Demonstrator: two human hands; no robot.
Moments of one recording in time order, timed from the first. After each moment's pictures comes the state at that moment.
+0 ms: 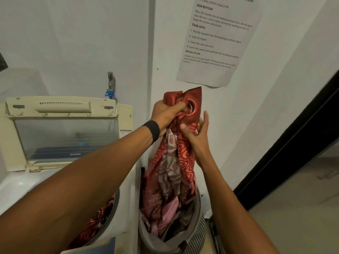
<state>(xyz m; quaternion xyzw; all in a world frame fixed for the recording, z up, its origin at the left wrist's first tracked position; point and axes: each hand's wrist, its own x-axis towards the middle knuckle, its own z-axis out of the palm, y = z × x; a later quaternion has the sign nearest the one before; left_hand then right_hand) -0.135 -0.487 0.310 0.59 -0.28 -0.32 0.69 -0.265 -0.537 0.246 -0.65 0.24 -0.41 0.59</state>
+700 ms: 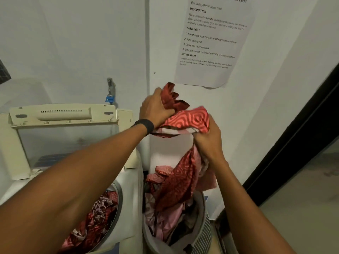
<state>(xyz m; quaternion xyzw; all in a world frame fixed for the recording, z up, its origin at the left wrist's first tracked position) -0.091 -0.491 0.312 0.79 -0.44 0.01 0.43 -0.288 -0.547 0.271 -0.74 0.32 -0.42 0.41</state>
